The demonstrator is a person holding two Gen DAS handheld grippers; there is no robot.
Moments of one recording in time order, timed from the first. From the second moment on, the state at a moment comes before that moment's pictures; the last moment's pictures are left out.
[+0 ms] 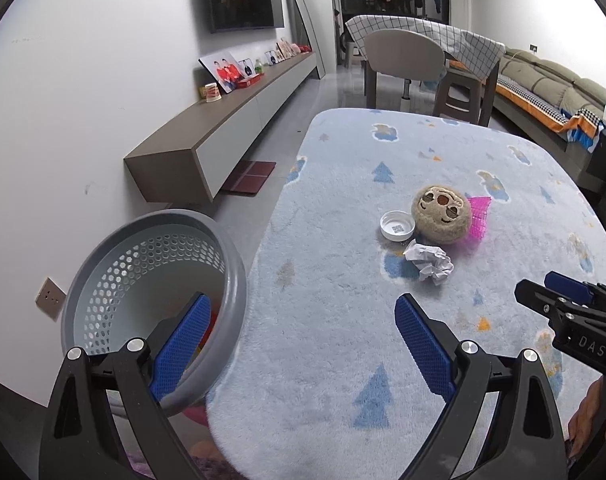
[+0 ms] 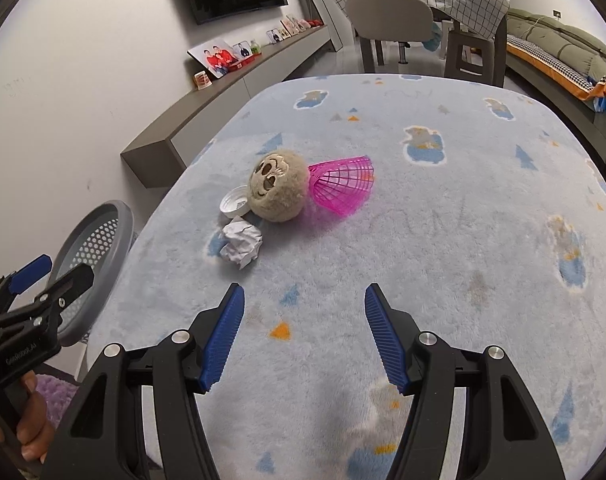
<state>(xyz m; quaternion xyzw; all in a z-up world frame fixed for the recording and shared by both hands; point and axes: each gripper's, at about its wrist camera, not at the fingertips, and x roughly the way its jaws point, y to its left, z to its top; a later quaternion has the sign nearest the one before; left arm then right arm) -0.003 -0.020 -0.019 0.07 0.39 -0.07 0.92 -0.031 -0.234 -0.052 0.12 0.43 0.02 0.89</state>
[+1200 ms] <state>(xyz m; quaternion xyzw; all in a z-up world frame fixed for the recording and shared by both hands) 0.050 -0.033 -0.063 0.04 0.44 -0.03 0.90 0.102 -0.192 -0.059 -0.05 0.47 0.08 0.88</state>
